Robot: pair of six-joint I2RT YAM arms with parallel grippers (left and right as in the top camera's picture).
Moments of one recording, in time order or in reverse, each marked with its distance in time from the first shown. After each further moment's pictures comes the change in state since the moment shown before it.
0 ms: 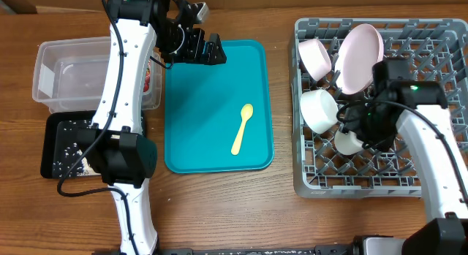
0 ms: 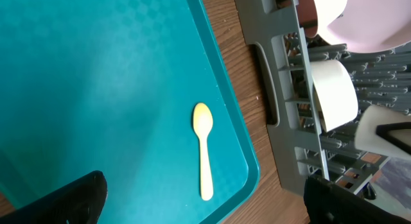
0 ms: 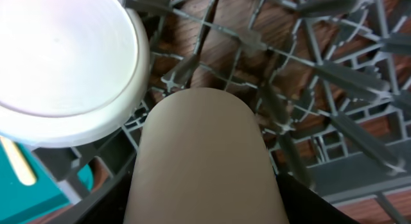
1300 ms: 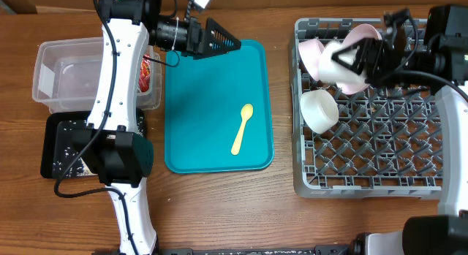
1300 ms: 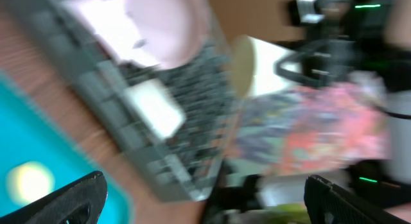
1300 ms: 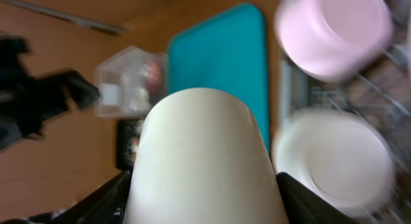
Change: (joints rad) left arm 0.032 0.000 0.000 -0.041 0.658 0.158; right arm -0.145 0.080 0.429 0.053 -0.695 -0.258
